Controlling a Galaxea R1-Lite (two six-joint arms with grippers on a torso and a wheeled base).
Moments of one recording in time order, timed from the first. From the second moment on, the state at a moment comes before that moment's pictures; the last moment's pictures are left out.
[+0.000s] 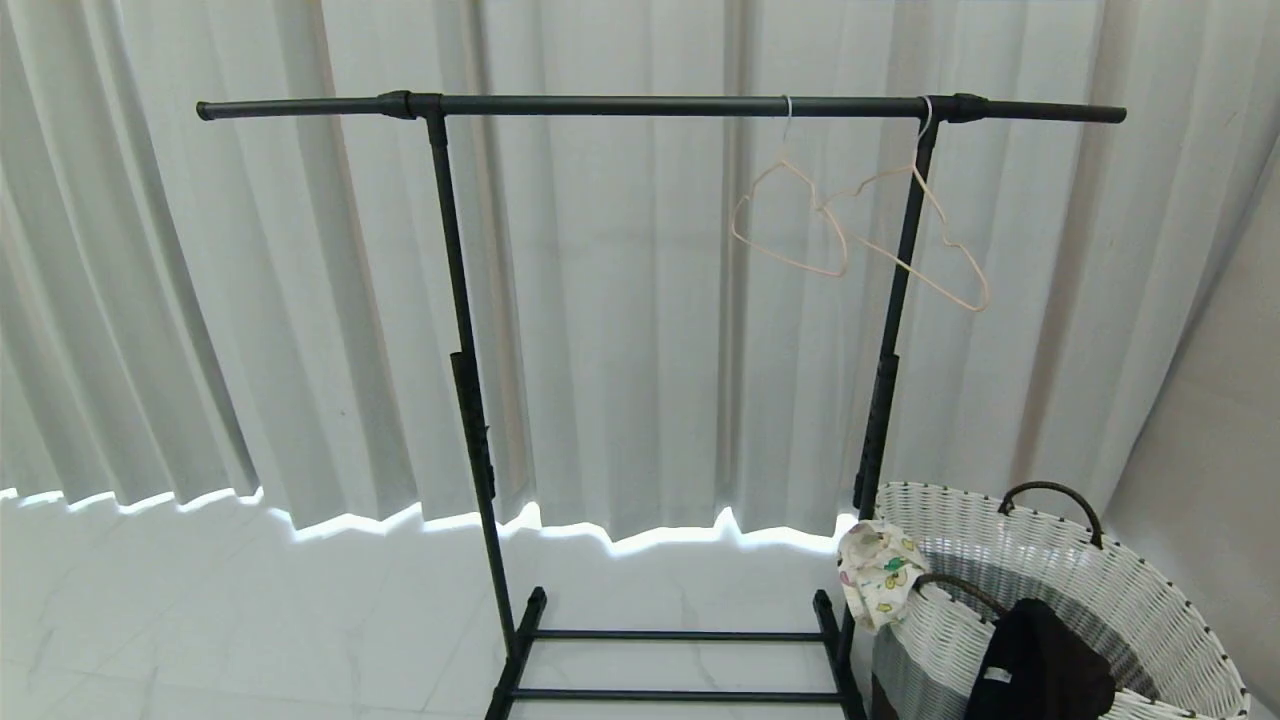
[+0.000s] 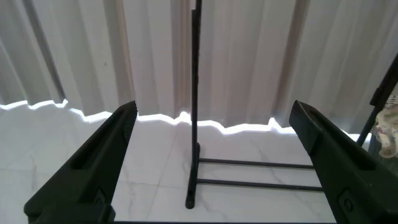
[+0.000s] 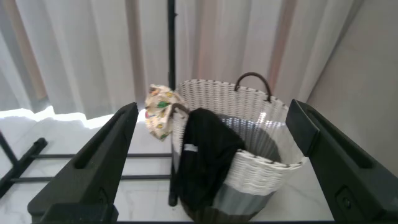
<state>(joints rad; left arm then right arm) -0.01 0.00 0.00 0.04 0.01 0.03 -0.01 0.00 0.00 0.00 0.02 -0.01</state>
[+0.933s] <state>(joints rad) -0.01 0.00 0.00 0.04 0.01 0.02 0.00 0.00 0.00 0.00 0.02 0.00</state>
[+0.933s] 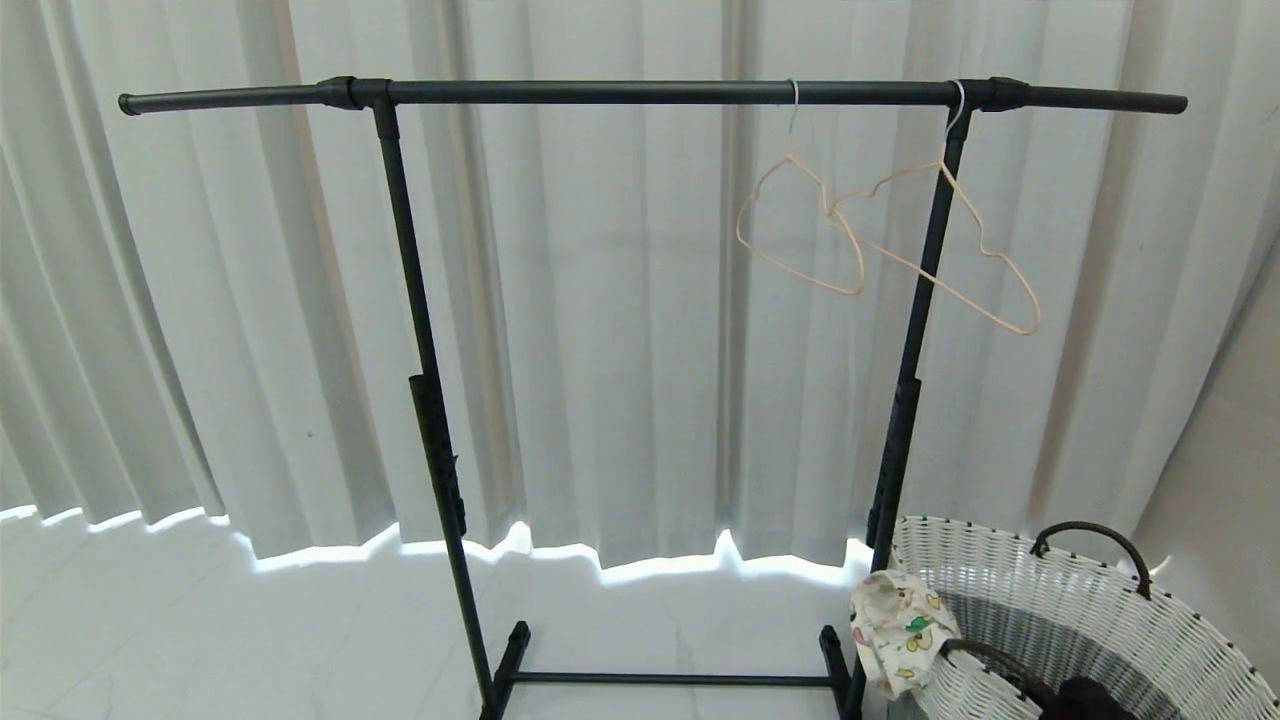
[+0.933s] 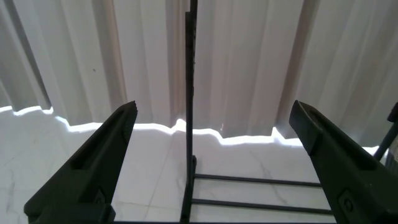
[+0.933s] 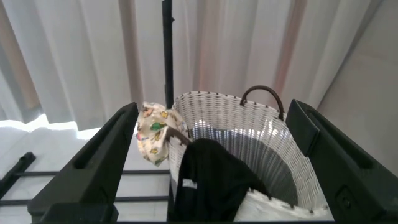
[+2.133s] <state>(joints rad) -0.01 0.00 0.00 0.04 0.01 0.01 -0.10 1.19 -0.35 -0.02 0.08 -0.69</state>
